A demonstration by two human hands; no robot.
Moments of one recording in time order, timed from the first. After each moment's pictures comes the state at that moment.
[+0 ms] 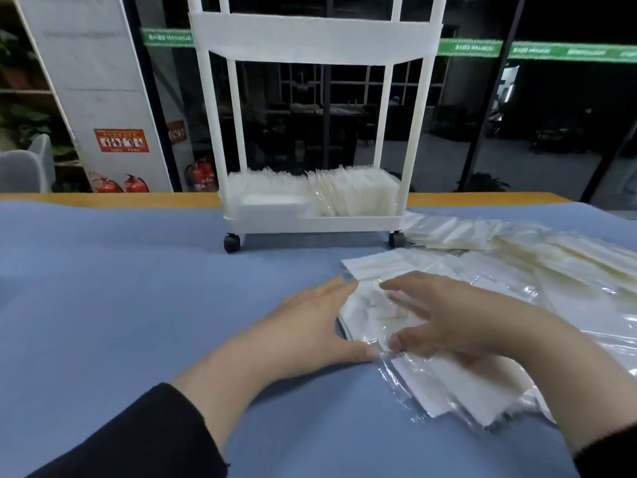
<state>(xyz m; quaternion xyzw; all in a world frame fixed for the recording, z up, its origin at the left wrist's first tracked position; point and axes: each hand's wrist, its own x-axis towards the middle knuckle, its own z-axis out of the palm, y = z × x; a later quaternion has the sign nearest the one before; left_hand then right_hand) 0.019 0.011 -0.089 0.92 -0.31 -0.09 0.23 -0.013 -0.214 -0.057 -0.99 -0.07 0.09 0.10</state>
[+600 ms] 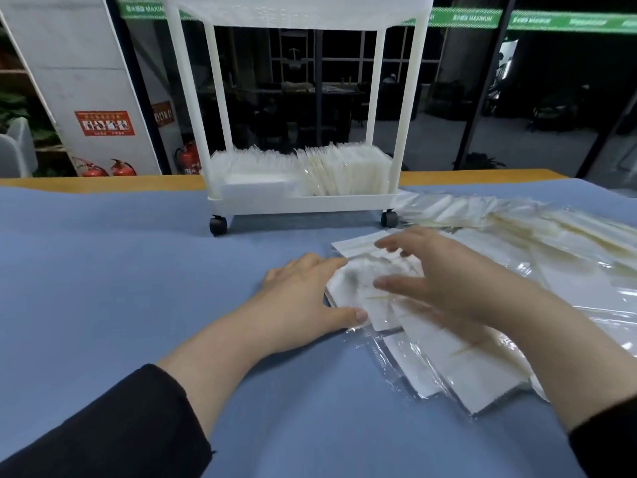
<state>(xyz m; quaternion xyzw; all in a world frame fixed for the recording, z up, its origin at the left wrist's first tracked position) 0.028 0.003 -0.094 0.95 -0.25 -0.05 0.19 -0.006 -0.215 -0.061 -0.98 -0.08 -0.03 0.18</state>
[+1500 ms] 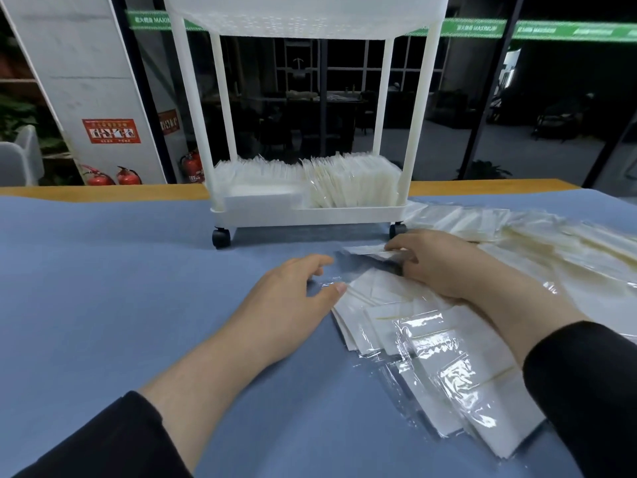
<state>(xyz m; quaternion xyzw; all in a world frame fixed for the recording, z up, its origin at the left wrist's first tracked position) 0.042 0.017 -0.098 0.91 -0.18 0.01 0.38 0.073 -0.235 -0.076 -1.00 -0.05 -0.04 0.06</state>
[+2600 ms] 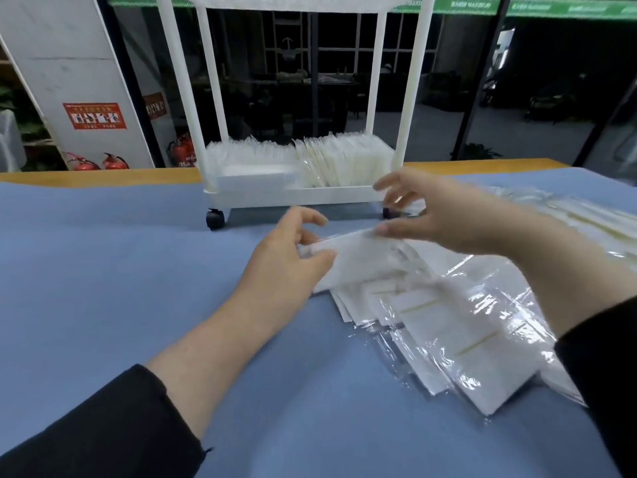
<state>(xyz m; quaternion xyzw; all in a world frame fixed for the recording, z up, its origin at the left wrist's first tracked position) 0.031 0.009 -0.090 0.80 -0.18 0.07 0.57 0.024 -0.215 -0.021 -0.97 -0.11 -0.04 0.24</state>
